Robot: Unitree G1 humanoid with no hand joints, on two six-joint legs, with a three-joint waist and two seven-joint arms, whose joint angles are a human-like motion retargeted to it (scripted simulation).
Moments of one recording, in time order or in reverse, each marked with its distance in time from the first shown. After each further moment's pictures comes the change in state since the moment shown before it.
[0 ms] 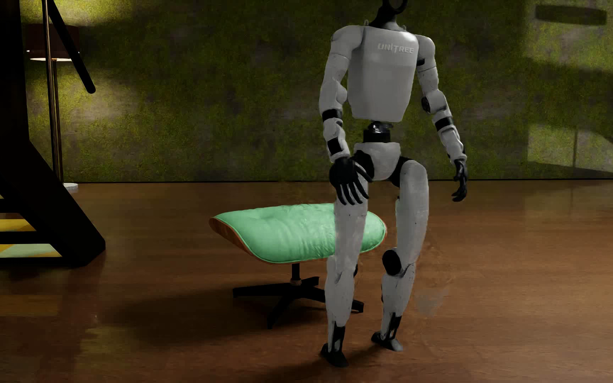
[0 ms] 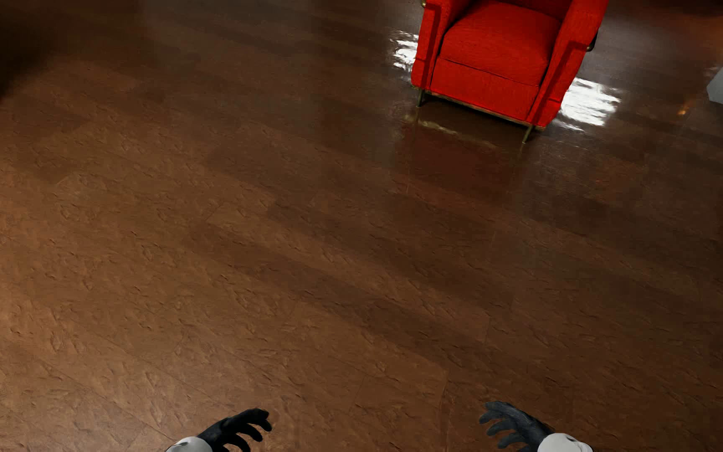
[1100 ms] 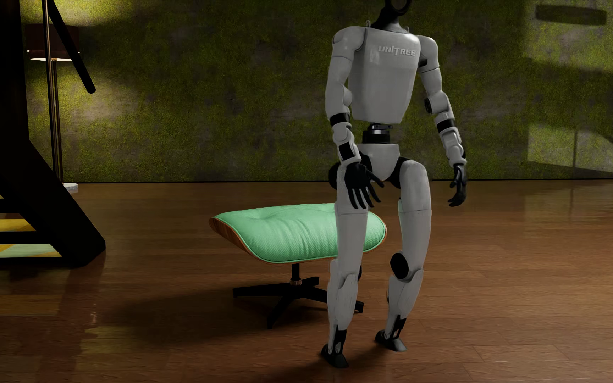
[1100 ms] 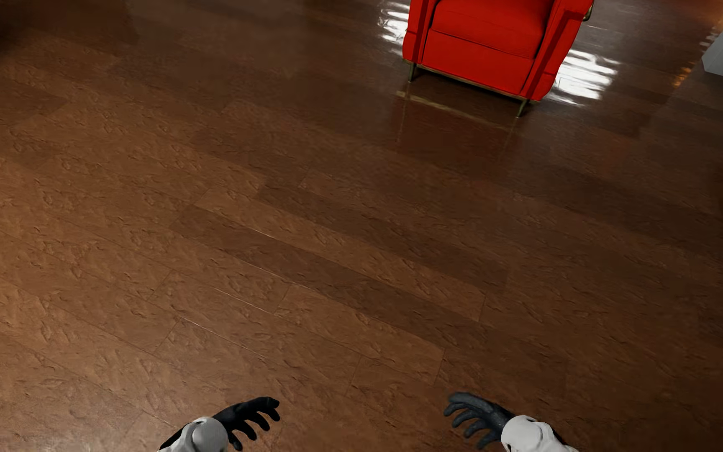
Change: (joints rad) body -0.140 -0.139 -0.004 0.018 0.001 0.001 -0.054 0.044 0.042 0.232 0.204 -0.102 -0.070 -0.061 -0.060 -0.017 0.074 0.031 -0.026 -0.104 0.104 0.048 -0.010 -0.013 -0.033 0.070 0.039 0.001 0.021
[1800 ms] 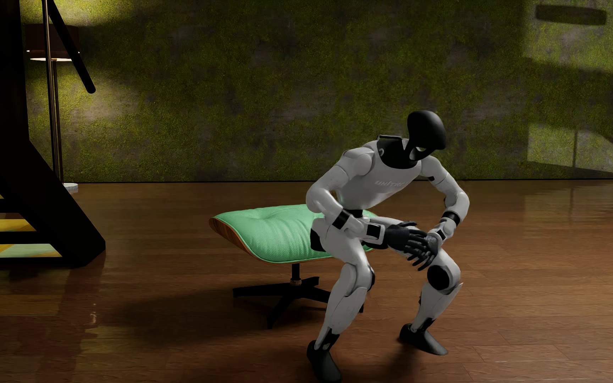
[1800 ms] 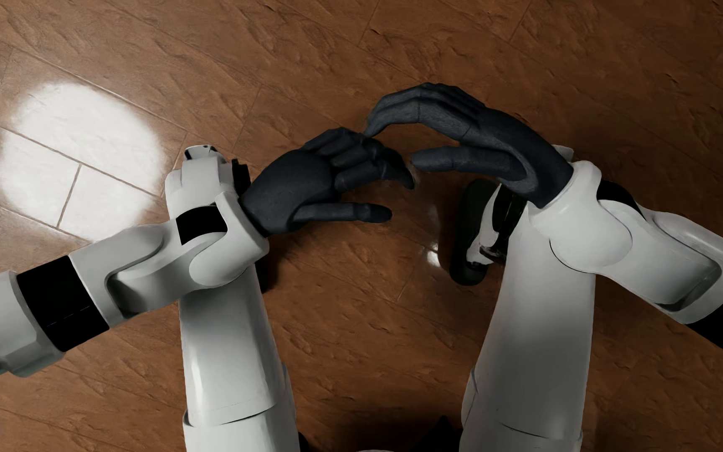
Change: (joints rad) body -1.398 -1.475 -0.003 0.101 -0.157 0.014 -0.323 0.198 0.730 1.500 1.613 -0.736 -0.610 -0.286 -0.305 0.679 -0.789 -0.199 0.197 -0.567 0.349 -1.221 -1.368 -0.039 0.269 -0.174 -0.263 0.570 -0.441
